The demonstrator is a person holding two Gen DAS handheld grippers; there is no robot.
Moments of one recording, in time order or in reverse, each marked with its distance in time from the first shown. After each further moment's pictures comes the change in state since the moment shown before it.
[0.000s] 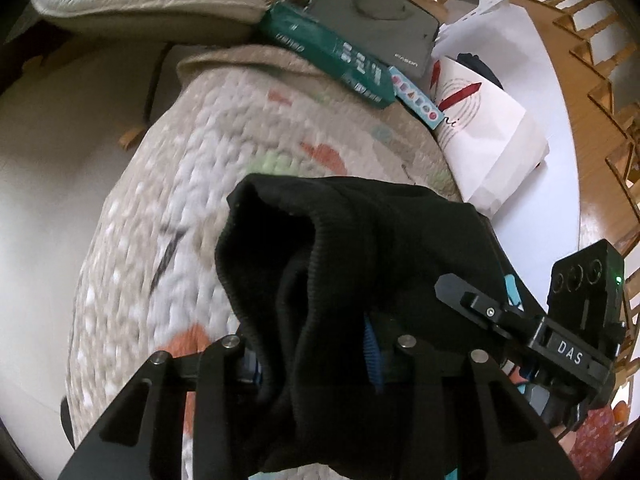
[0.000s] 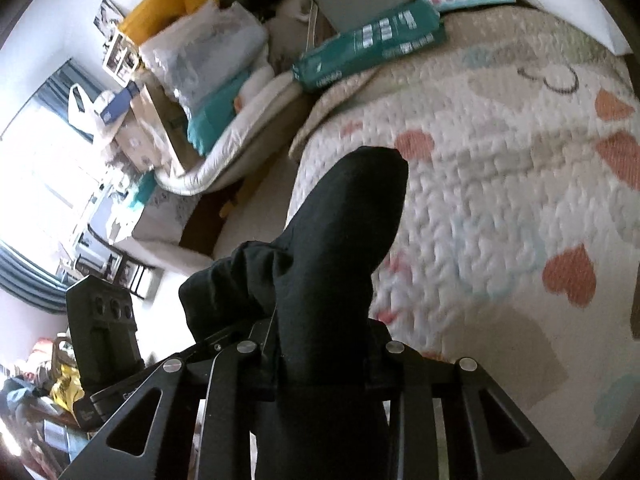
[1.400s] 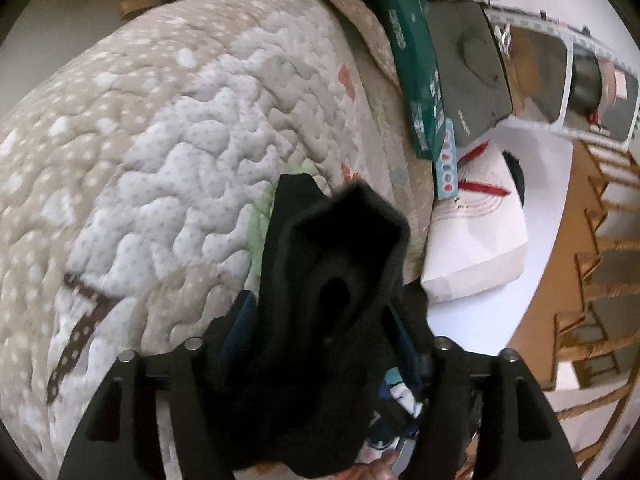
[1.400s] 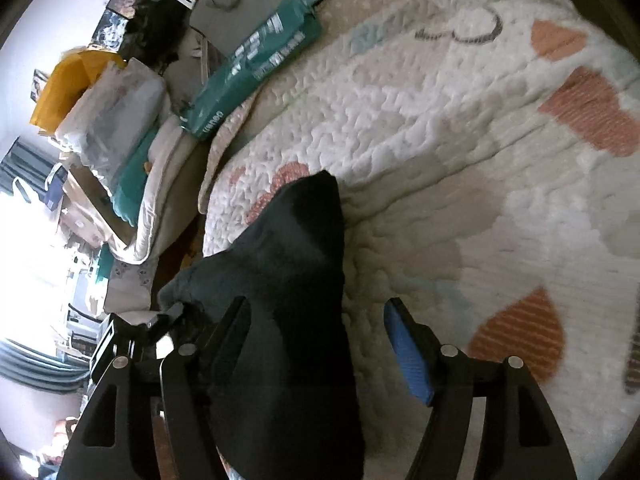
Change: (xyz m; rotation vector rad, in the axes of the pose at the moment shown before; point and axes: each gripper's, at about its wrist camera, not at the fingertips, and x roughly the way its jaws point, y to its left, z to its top) left arm 0.101 0.090 0.049 -0.557 0.087 -0.313; right arm 0.025 -0.118 0.035 0.242 -0.042 -0.088
